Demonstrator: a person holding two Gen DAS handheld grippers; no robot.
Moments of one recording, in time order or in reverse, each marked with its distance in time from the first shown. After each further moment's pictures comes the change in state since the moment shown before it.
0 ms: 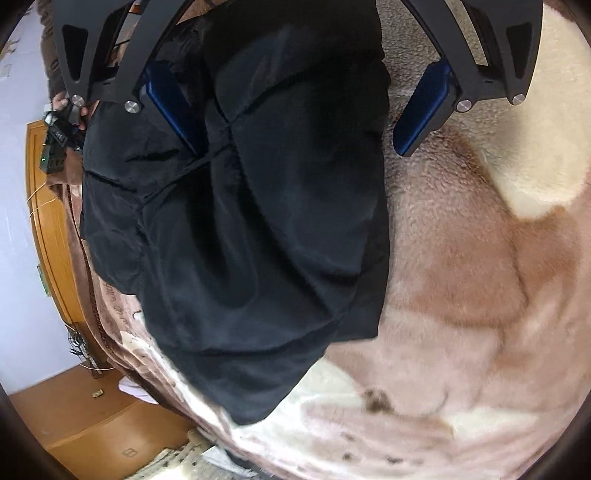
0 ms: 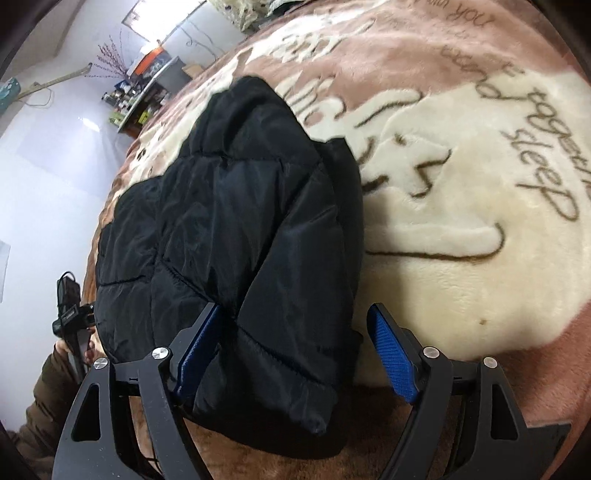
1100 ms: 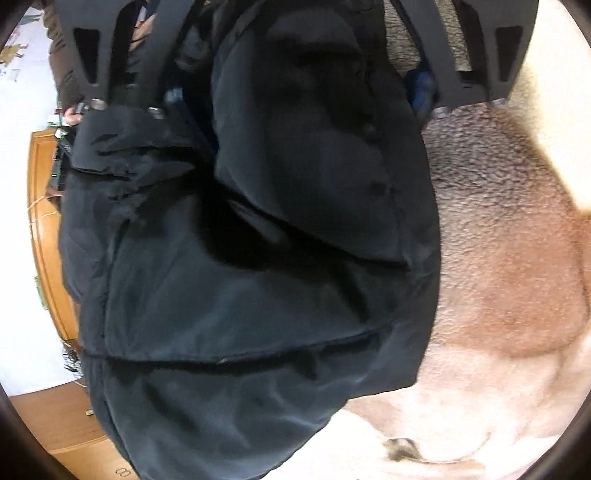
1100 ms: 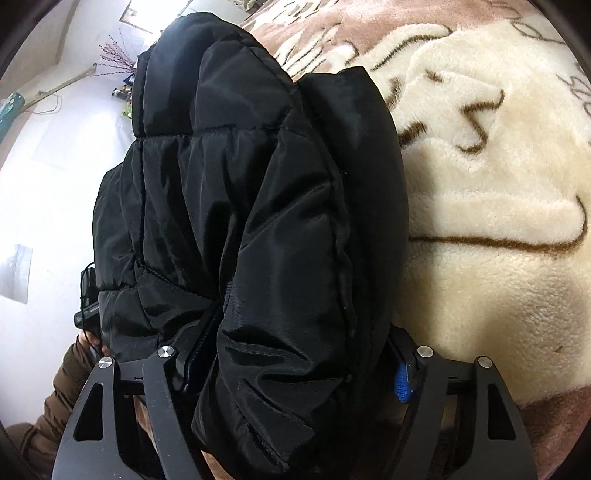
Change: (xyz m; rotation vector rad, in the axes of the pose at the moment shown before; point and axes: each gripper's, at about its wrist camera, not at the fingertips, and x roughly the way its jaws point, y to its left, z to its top) left arm 0.059 -0.021 0.020 0.016 0.105 -0.042; right arm 0.040 -0.008 -0.008 0.042 0.076 0.133
